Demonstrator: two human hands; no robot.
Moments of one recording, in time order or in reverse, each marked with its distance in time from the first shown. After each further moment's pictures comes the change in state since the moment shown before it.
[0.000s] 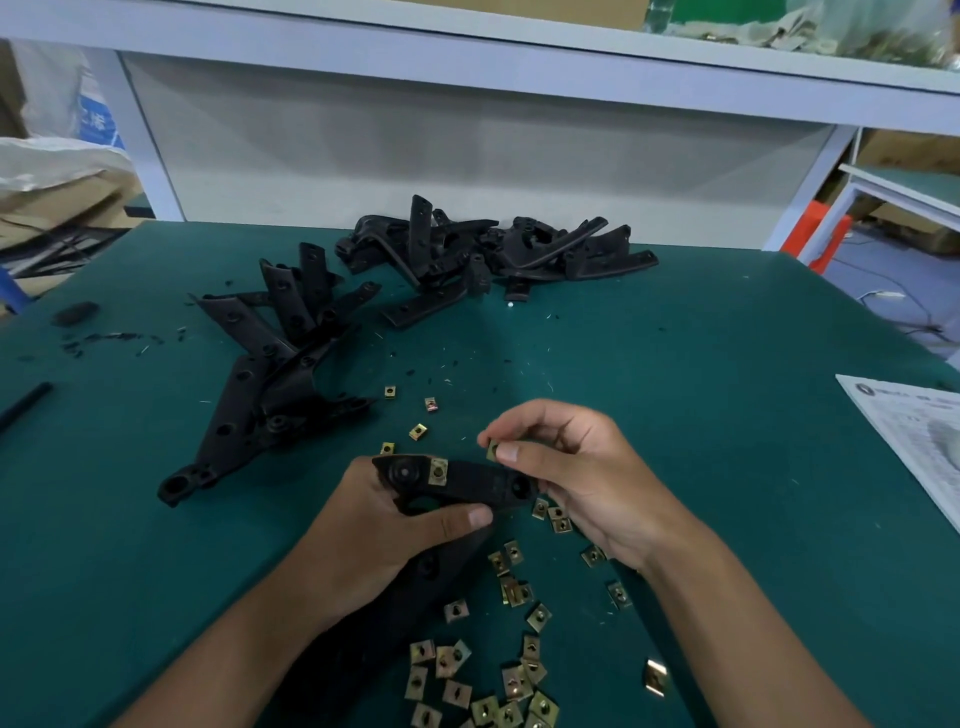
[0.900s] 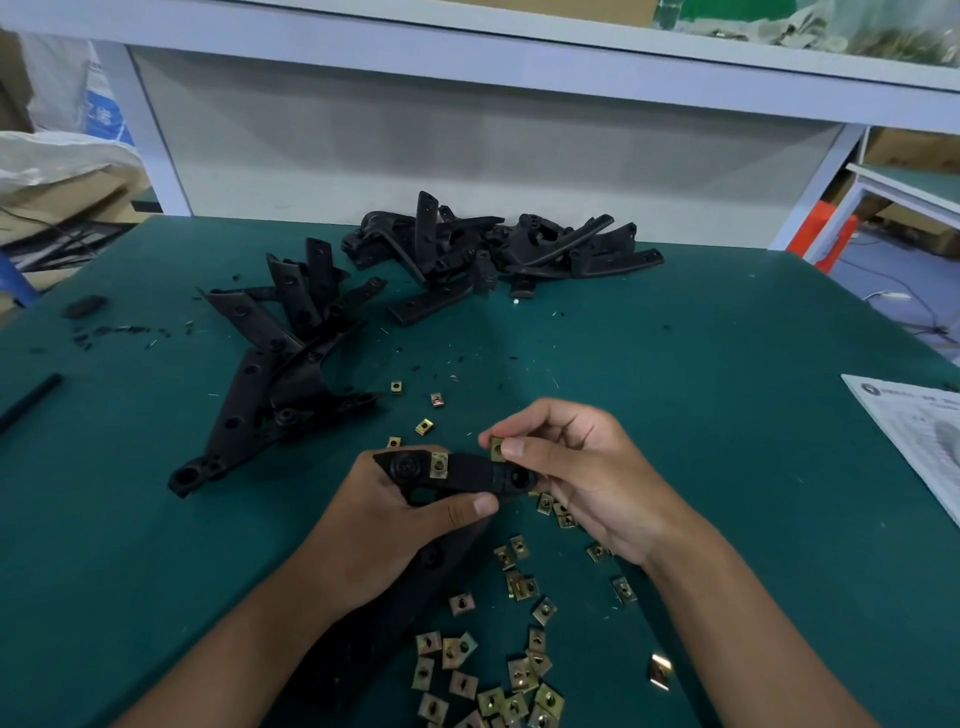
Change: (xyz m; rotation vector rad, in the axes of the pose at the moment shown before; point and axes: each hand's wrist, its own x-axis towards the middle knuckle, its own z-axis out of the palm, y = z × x) left_hand 0.001 -0.009 -0.002 0.050 0.060 -0.012; right_hand 0.000 -0.002 0.003 0.105 -0.022 0.032
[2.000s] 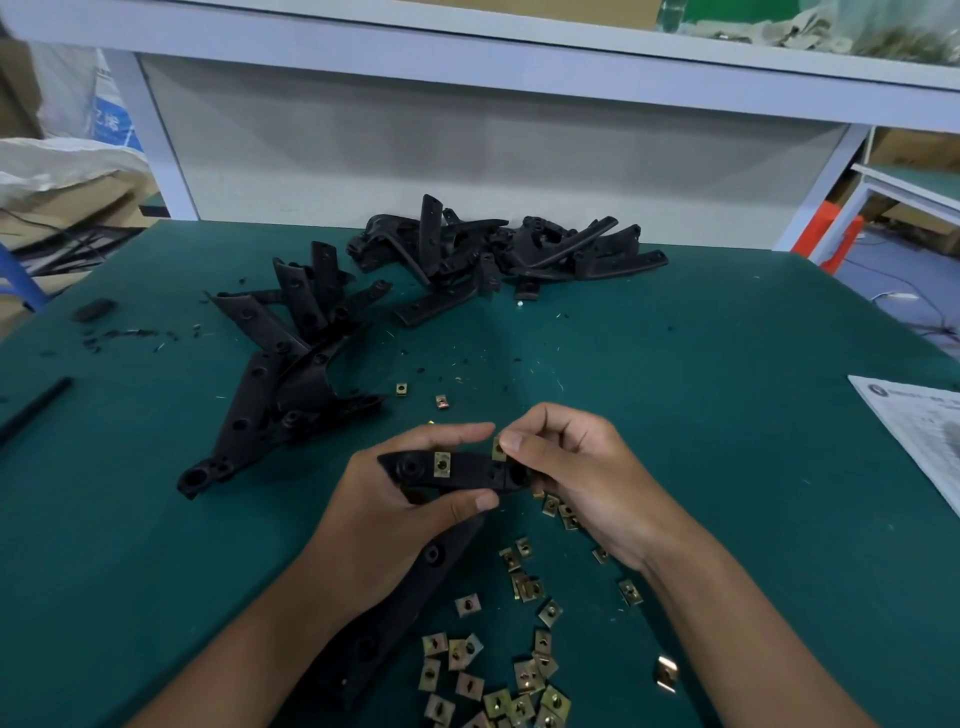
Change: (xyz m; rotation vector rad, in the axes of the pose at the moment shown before) left_hand 0.002 -0.003 -0.002 0.025 0.018 0.213; right_hand 0.005 0.014 -0.004 -0.182 0.048 -0.007
